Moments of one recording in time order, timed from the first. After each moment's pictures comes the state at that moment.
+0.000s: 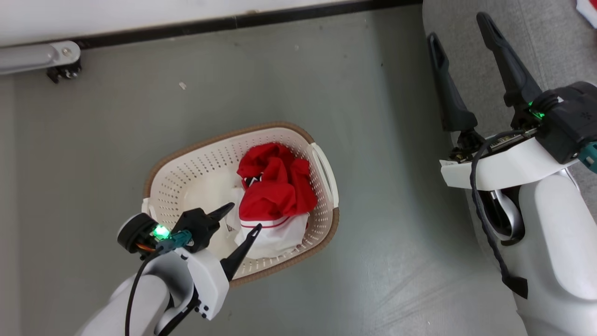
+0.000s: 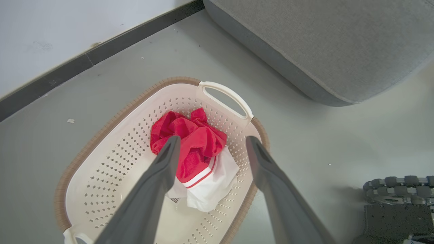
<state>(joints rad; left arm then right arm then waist) -0.46 0.30 -0.68 0.27 -0.44 -0.13 0.02 -0.52 -0.05 0.10 -0.05 0.01 0.12 -0.25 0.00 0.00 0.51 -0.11</state>
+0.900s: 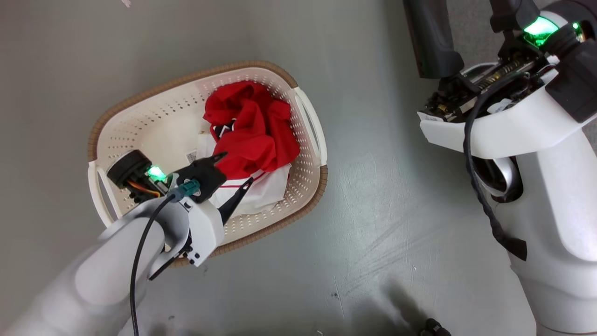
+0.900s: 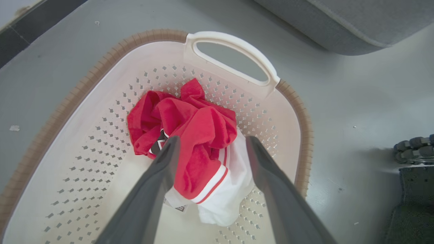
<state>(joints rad) -0.74 0.35 -0.85 0.38 -0.40 -0.13 0.03 -0.74 -0.06 0.23 -0.12 0.08 0.12 -0.26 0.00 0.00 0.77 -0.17</state>
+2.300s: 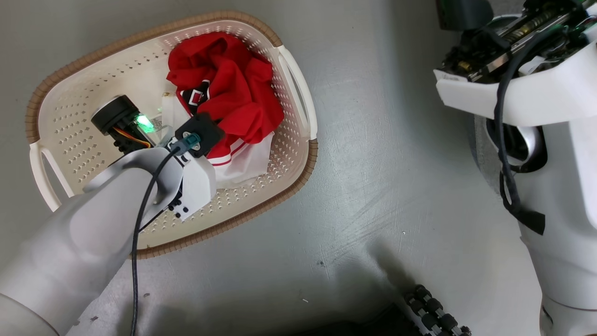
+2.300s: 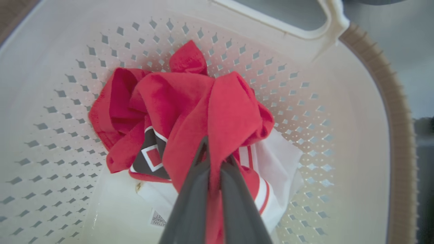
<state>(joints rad) -0.98 0.34 -1.00 0.54 -0.39 -0.13 0.03 -0.86 -0.06 0.22 -0.13 0.13 0.12 -0.26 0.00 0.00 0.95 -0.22</state>
